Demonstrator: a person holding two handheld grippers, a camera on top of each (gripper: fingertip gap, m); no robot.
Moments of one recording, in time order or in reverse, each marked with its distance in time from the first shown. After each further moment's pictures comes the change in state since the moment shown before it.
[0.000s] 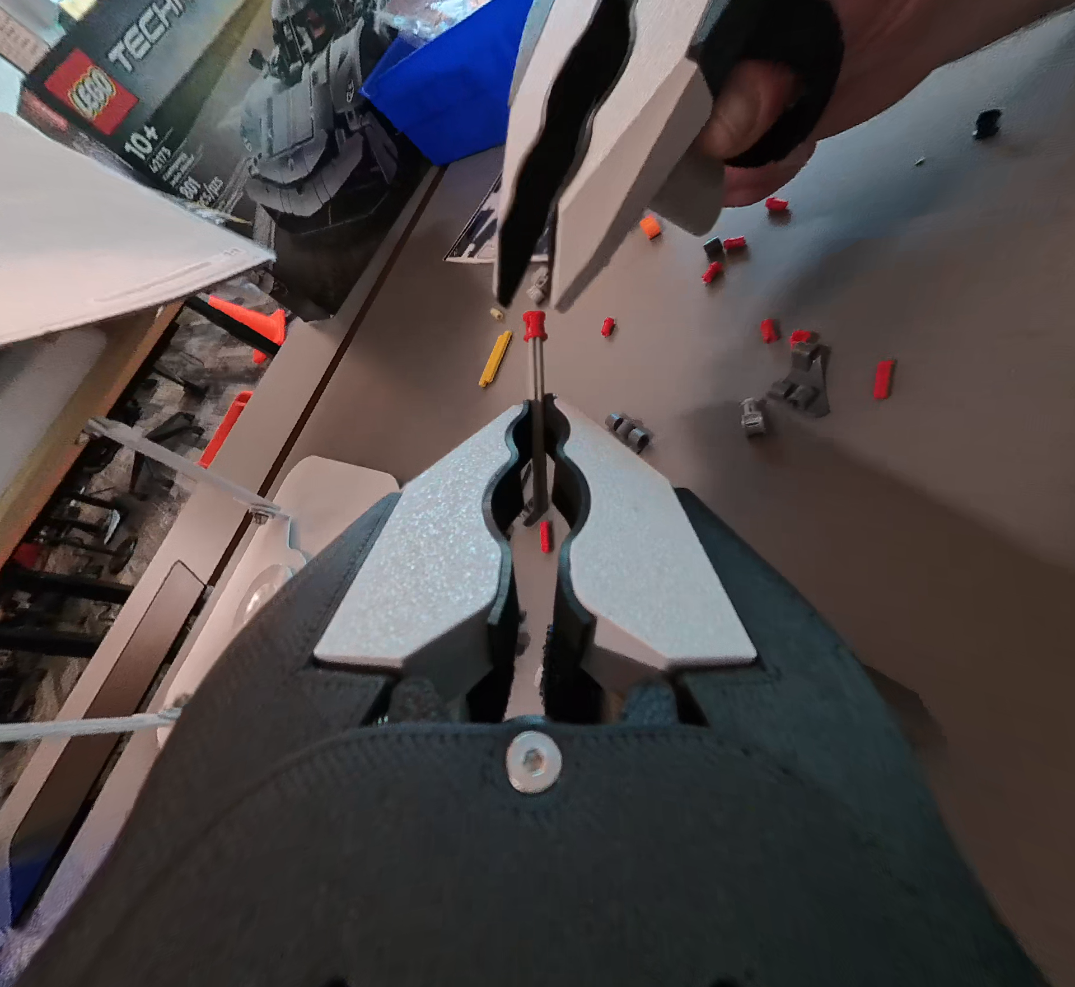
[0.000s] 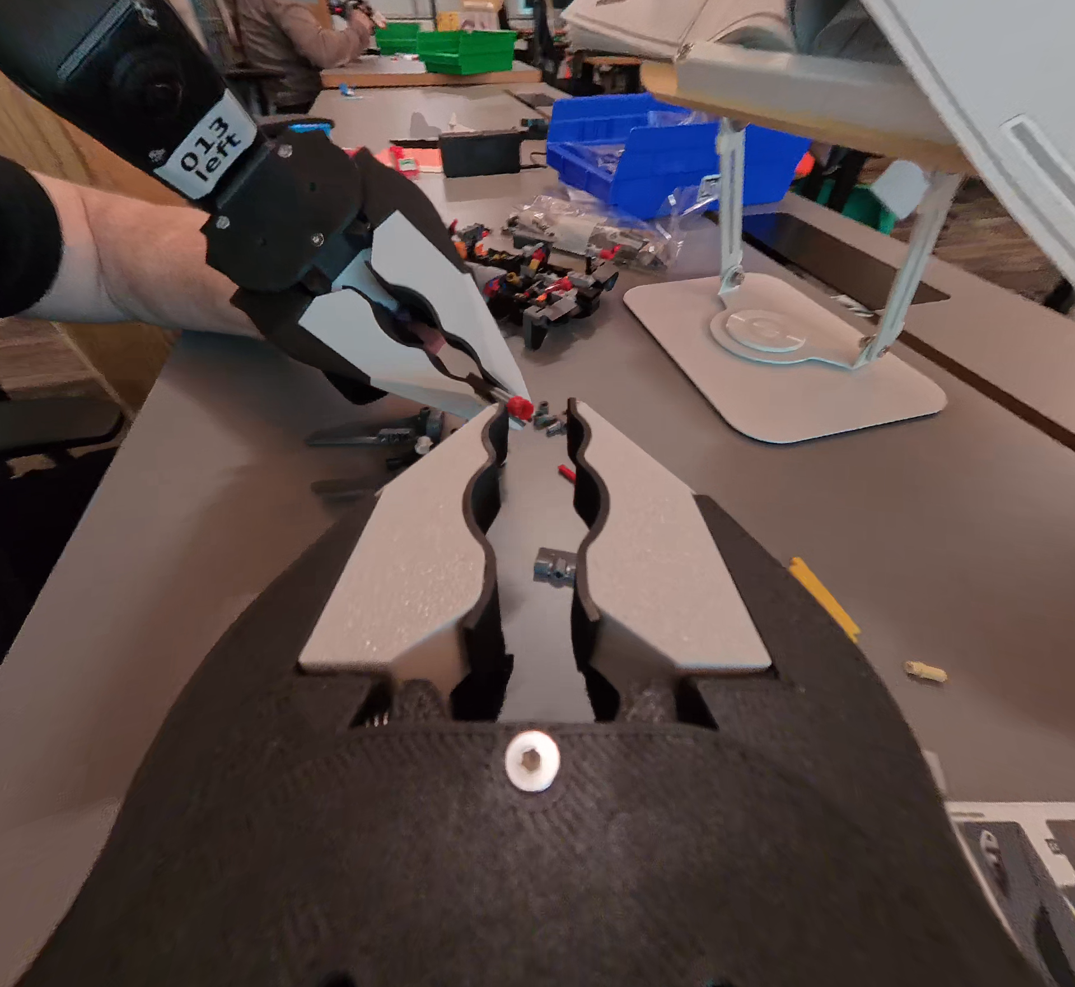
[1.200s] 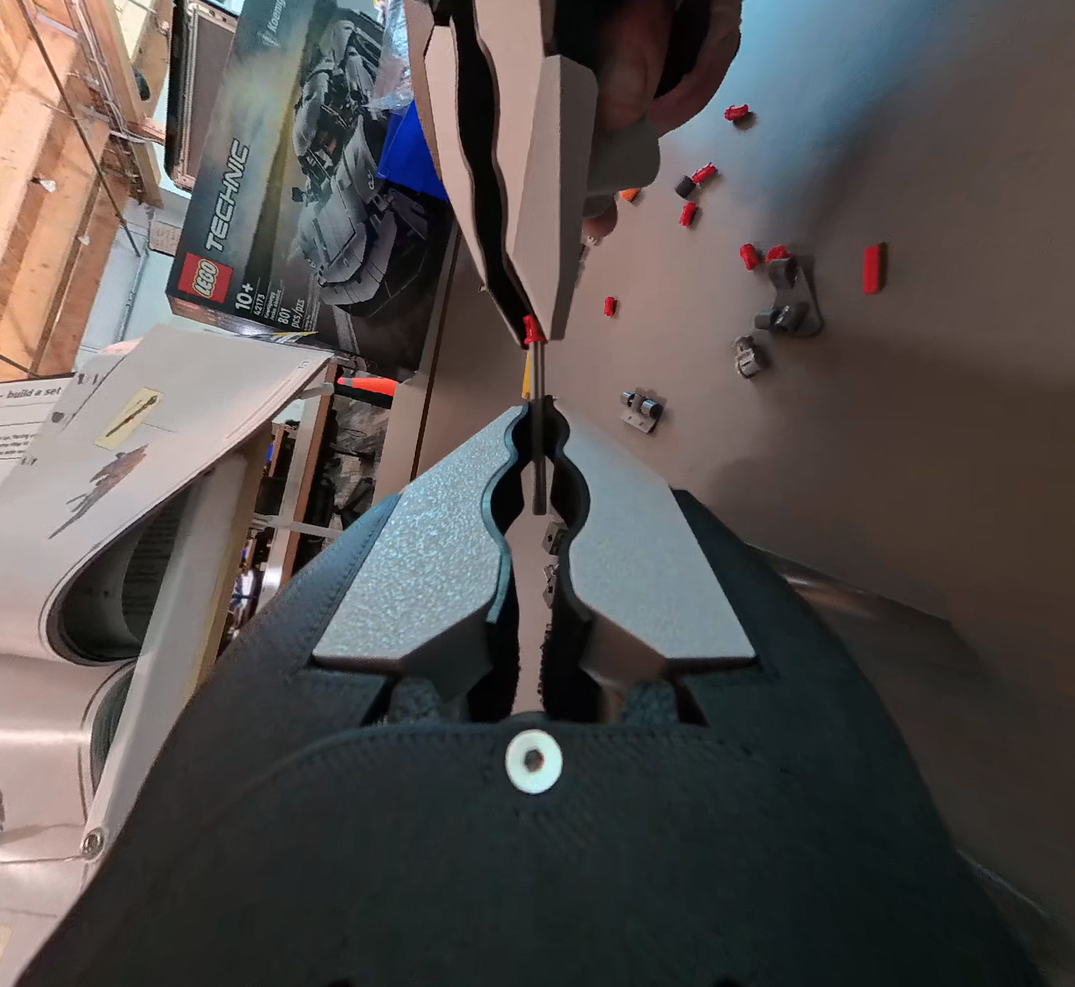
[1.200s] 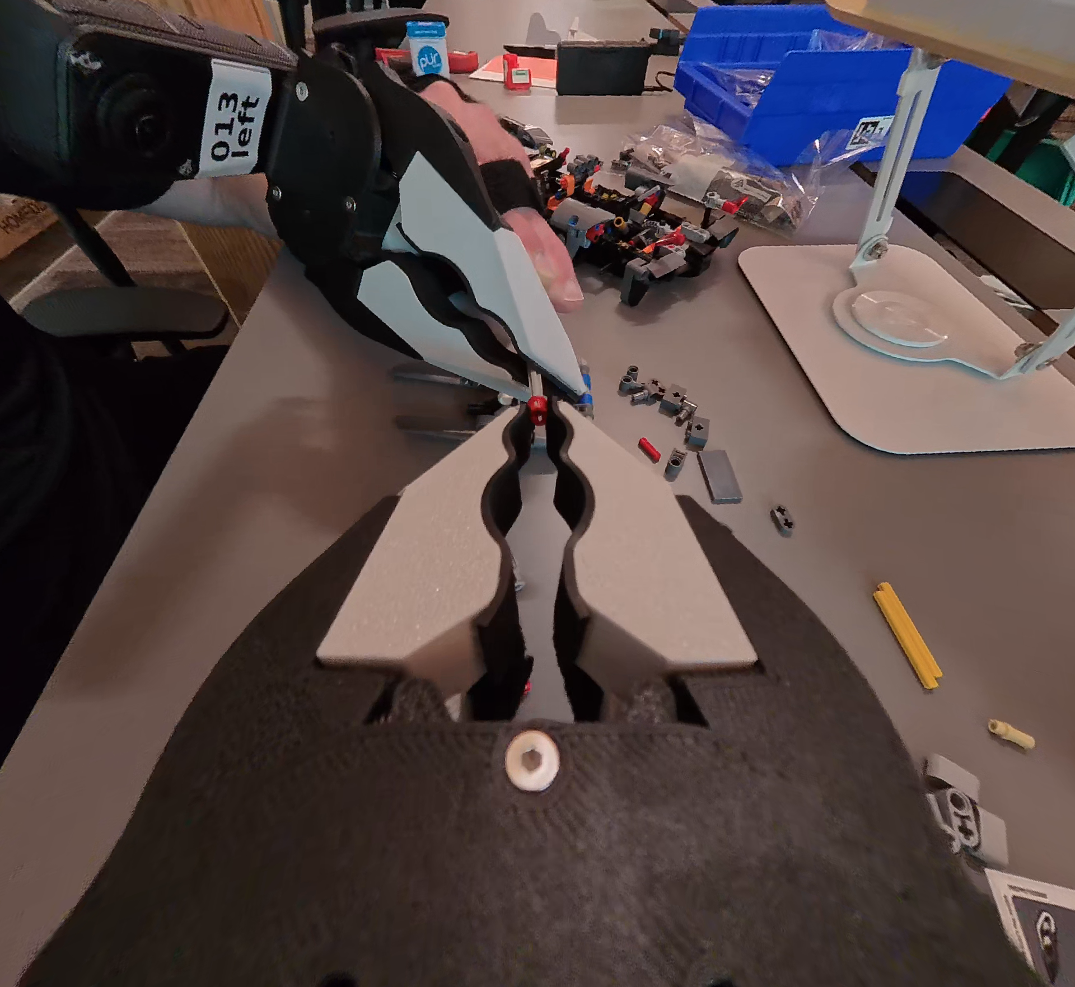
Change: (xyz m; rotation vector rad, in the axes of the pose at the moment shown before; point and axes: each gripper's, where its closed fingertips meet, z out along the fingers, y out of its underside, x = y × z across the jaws) left arm 0.016 -0.007 -0.009 -0.029 -0.092 0.415; right arm -0.034 0.013 -0.001 -0.124 -0.175 -0.074
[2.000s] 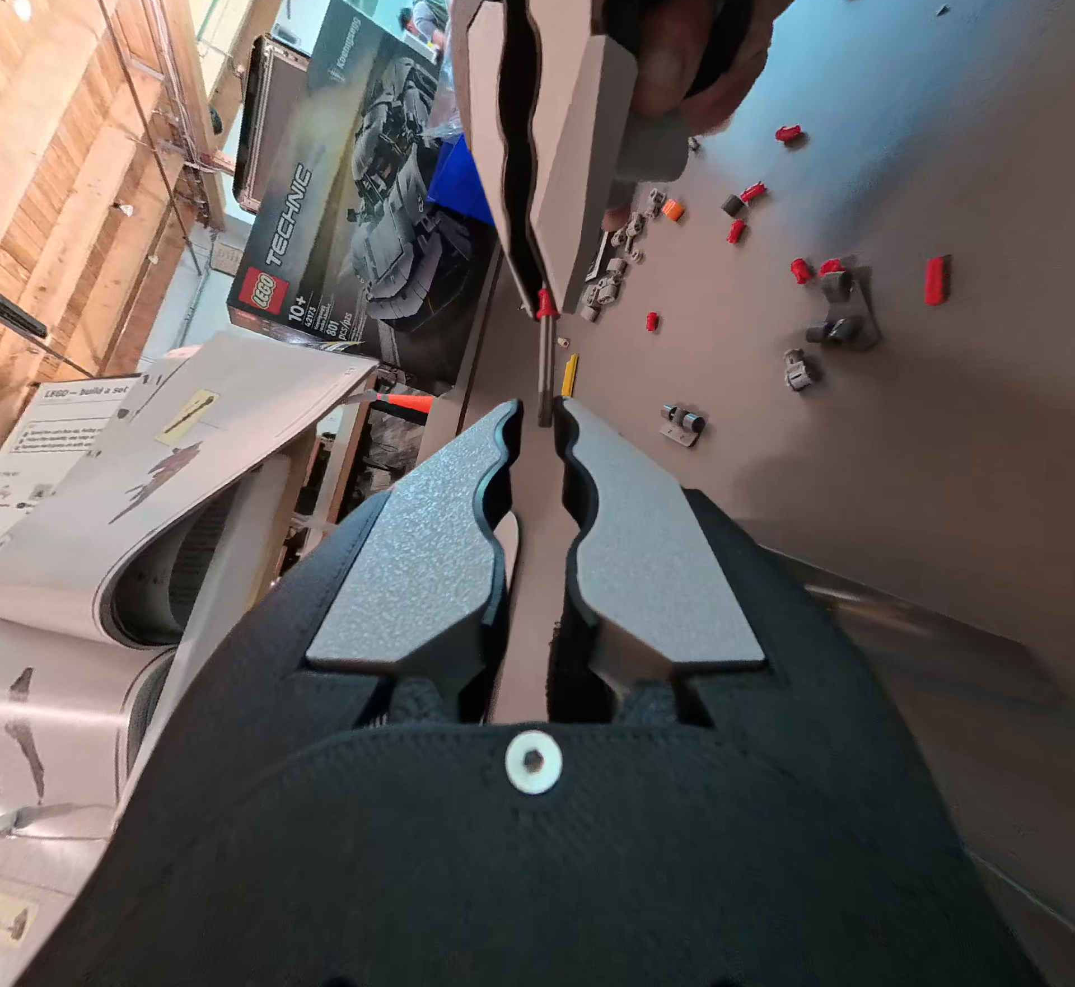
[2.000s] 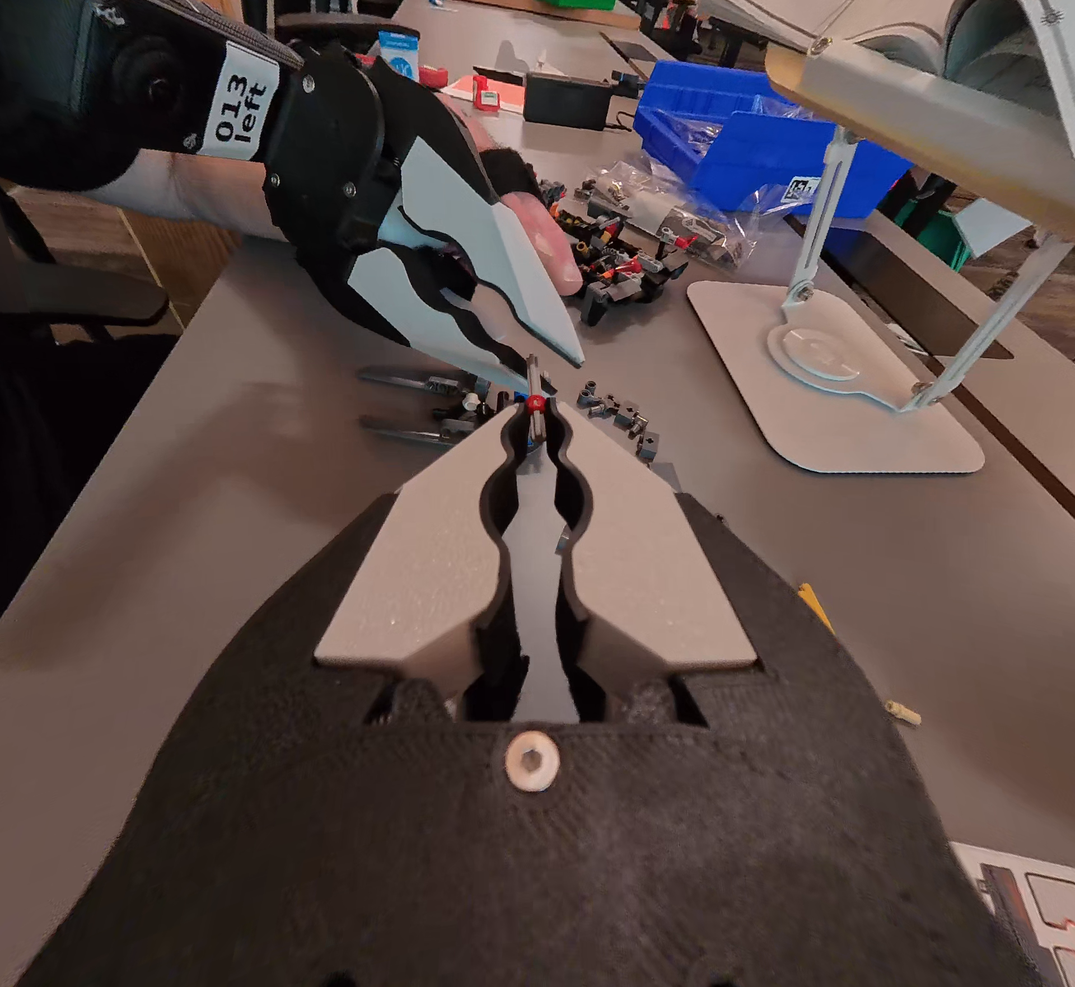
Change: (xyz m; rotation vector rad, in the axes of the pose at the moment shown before) left arm -0.016 -0.002 -0.001 0.049 -0.075 -0.003; right arm 0.008 -0.008 -0.010 0.035 0.076 -0.099
